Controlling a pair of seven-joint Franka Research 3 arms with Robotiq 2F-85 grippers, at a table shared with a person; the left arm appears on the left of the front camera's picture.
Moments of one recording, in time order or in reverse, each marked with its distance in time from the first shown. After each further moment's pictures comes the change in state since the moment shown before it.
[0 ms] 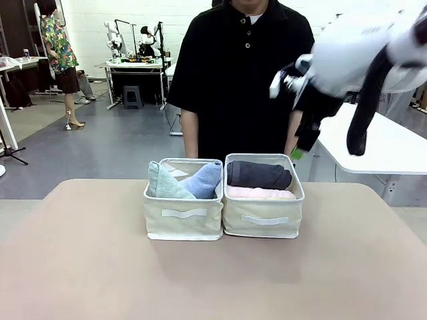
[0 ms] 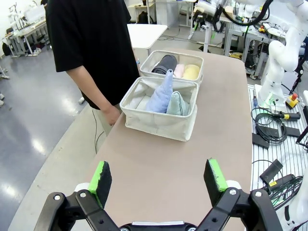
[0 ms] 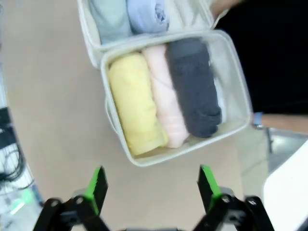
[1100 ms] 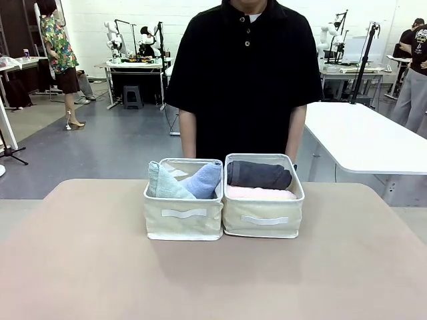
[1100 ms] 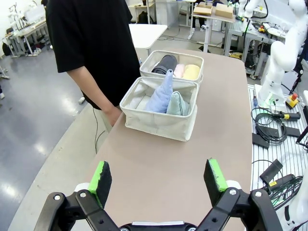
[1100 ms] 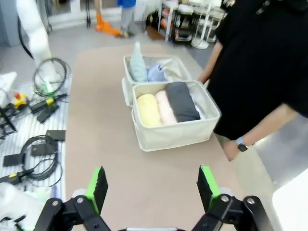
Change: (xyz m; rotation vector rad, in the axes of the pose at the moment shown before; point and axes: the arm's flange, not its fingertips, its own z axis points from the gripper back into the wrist) left arm 0.000 0.000 0.000 0.000 0.001 -0.001; right arm -0.354 -0.075 0.143 0.161 -0.714 -0.043
